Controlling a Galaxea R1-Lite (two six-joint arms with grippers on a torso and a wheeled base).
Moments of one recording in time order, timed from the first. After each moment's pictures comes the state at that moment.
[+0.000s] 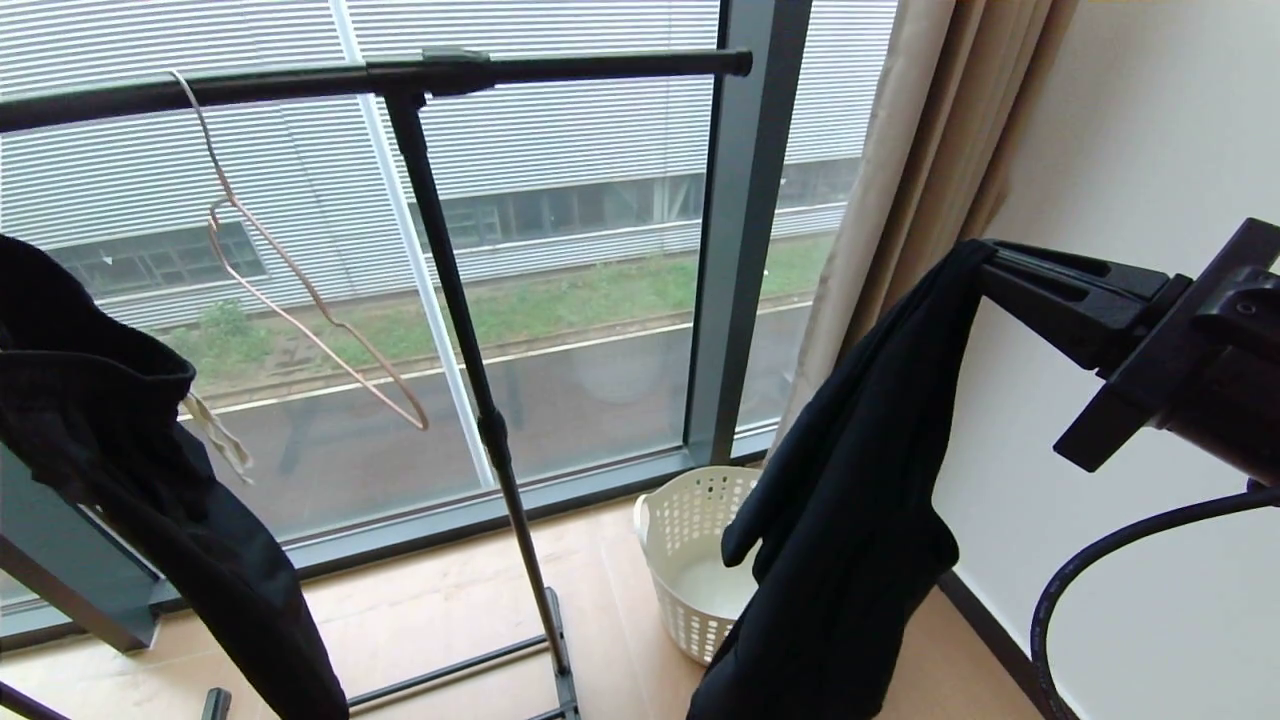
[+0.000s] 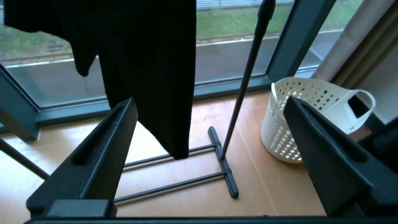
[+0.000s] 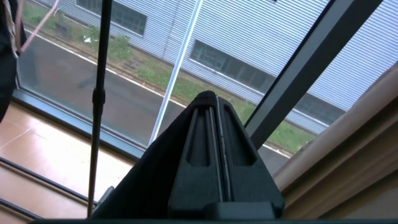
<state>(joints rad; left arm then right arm) 0.00 0.00 -0.06 0.14 0.05 -0.03 0.69 1.26 -0.70 -0.70 -0.09 -0.40</state>
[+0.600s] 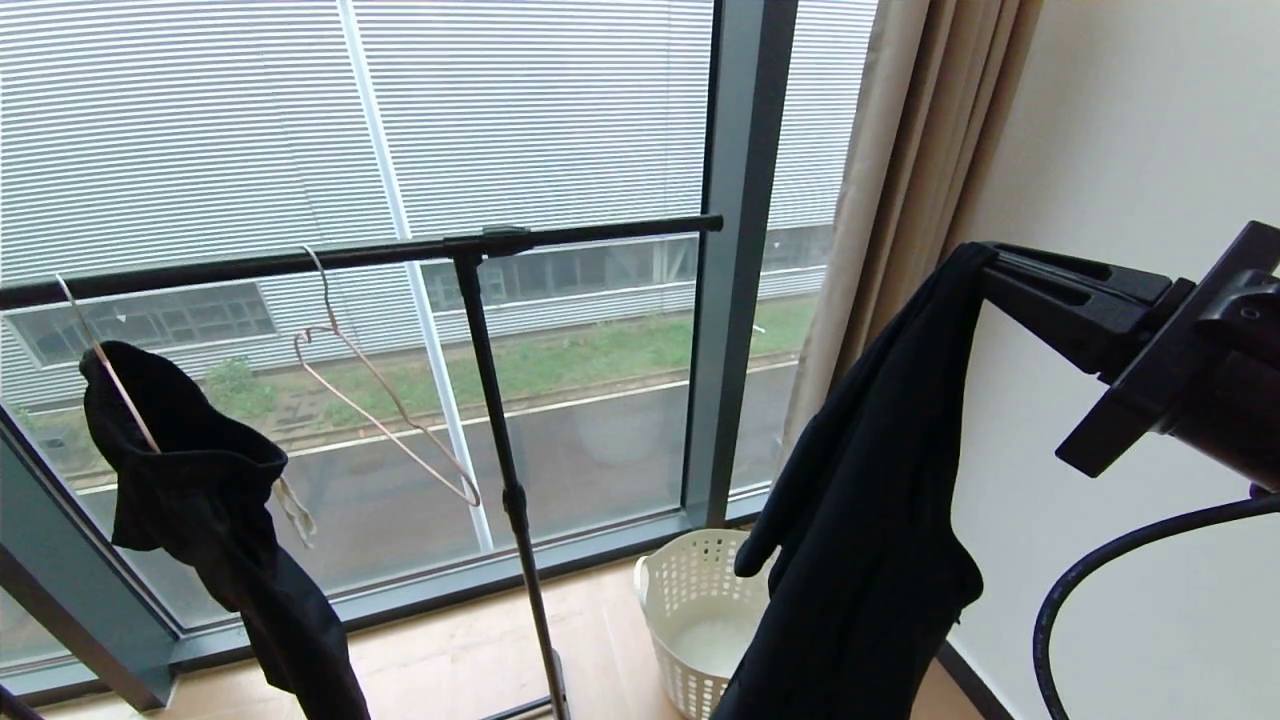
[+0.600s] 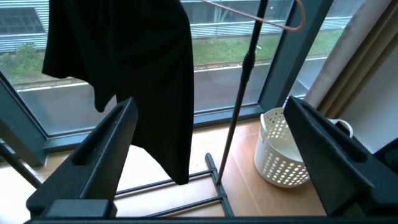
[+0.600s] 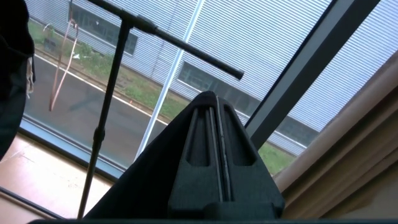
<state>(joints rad) 0.00 0.00 -0.06 0.14 0.05 -0.03 0.69 1.26 -0.69 -0.70 -0.09 -0.40</state>
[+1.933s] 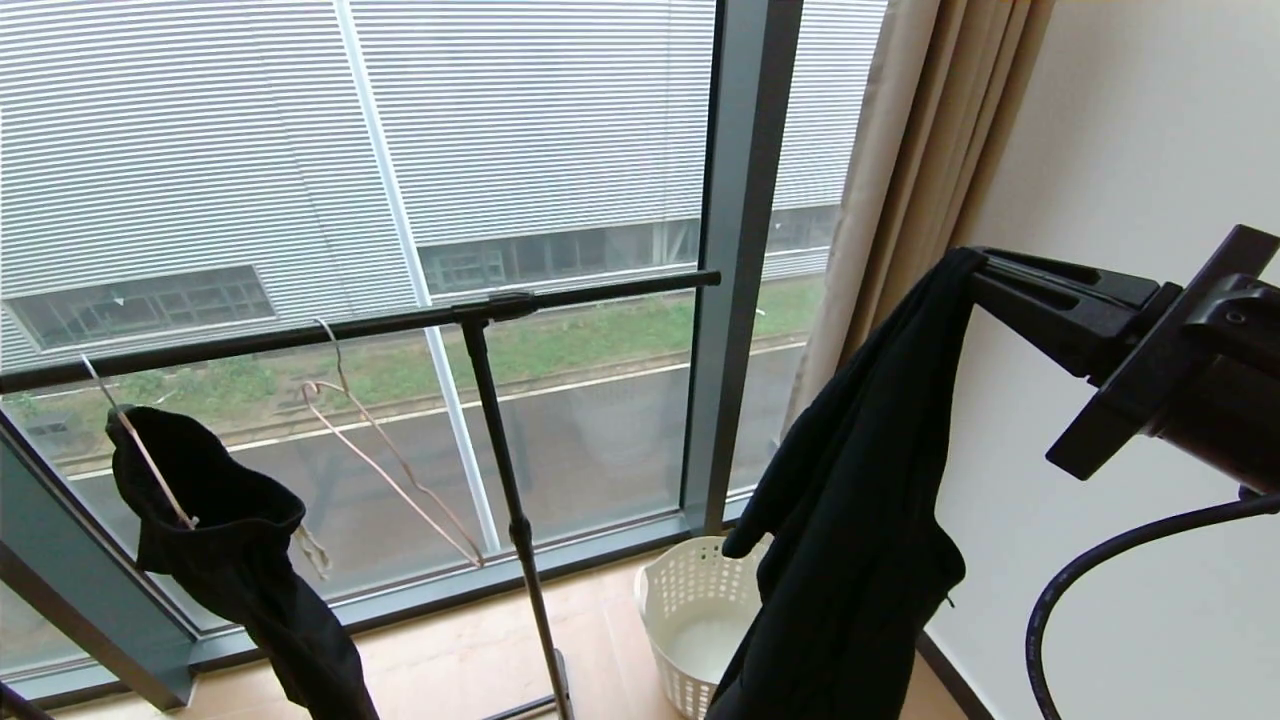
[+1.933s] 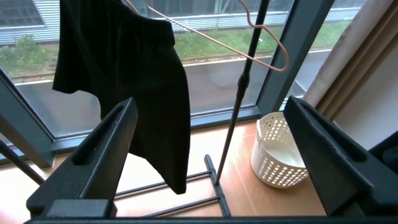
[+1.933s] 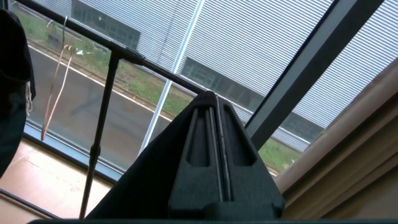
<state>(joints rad) 0.00 0.00 -0.06 0.14 0.05 -0.03 0.69 1.27 -0.69 -0.70 -0.09 -0.40</state>
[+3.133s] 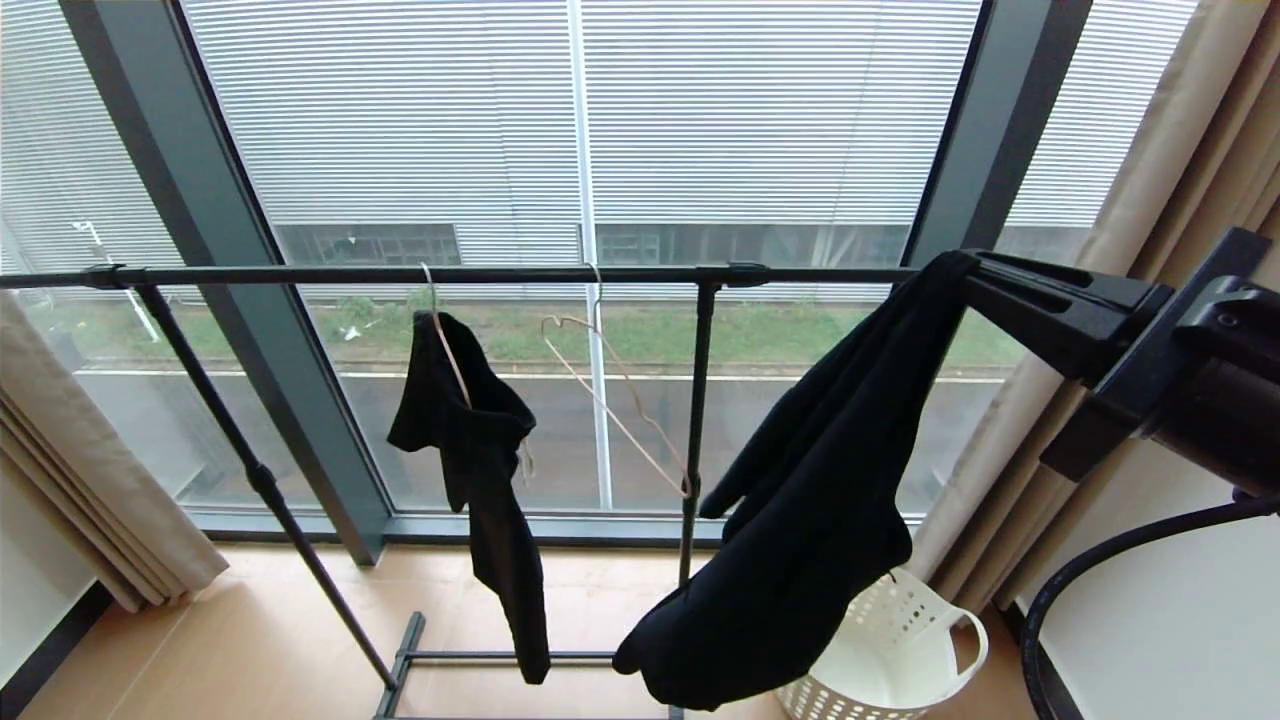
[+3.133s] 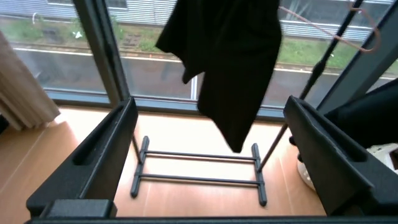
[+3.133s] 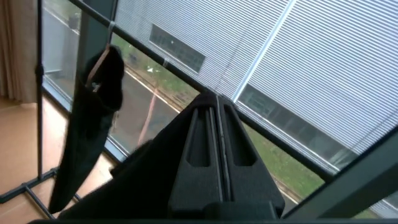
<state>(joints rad) 0.00 0.00 -0.06 0.14 0.05 -0.03 0.69 1.28 -0.69 -0.70 -0.09 -0.40</state>
